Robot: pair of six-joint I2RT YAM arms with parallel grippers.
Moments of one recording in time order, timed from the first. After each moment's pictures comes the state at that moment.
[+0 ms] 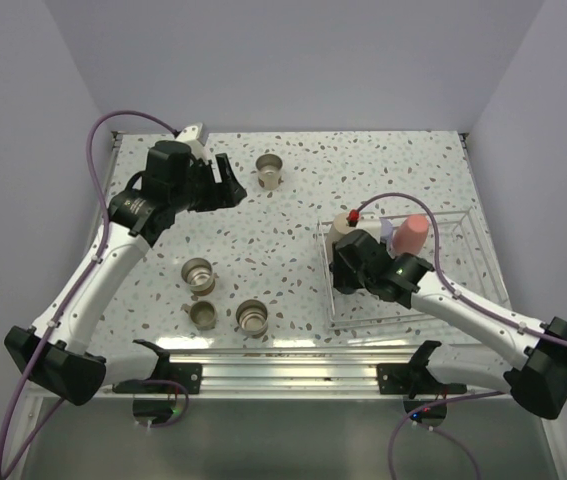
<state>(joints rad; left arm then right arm) -0.41 1.25 1.36 -0.67 0.07 -0.49 0.81 1.11 0.84 -0.68 0.43 0.61</state>
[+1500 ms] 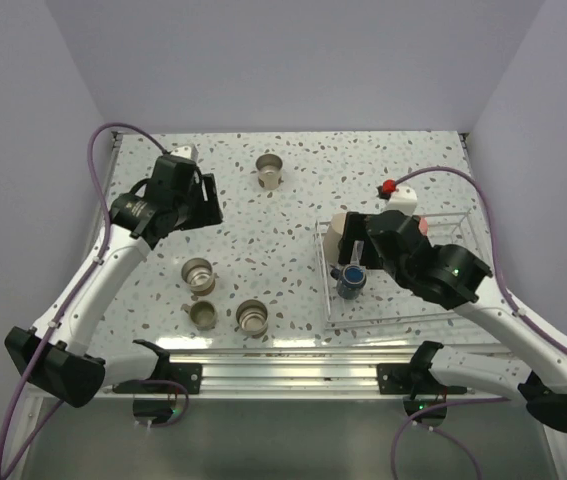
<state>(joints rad) -0.40 1.24 1.34 -0.85 -0.12 -0.49 0.87 1.00 1.14 -0.89 0.53 0.68</state>
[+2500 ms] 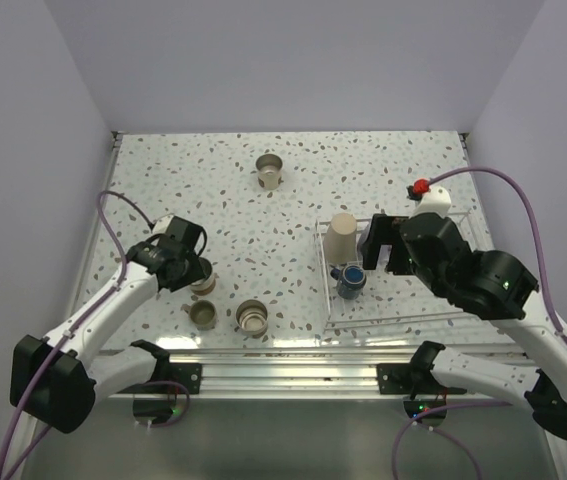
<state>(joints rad) -0.40 1.09 0.79 -0.84 -0.30 -0.82 0.87 0.91 1.35 -1.13 0.53 0.66</state>
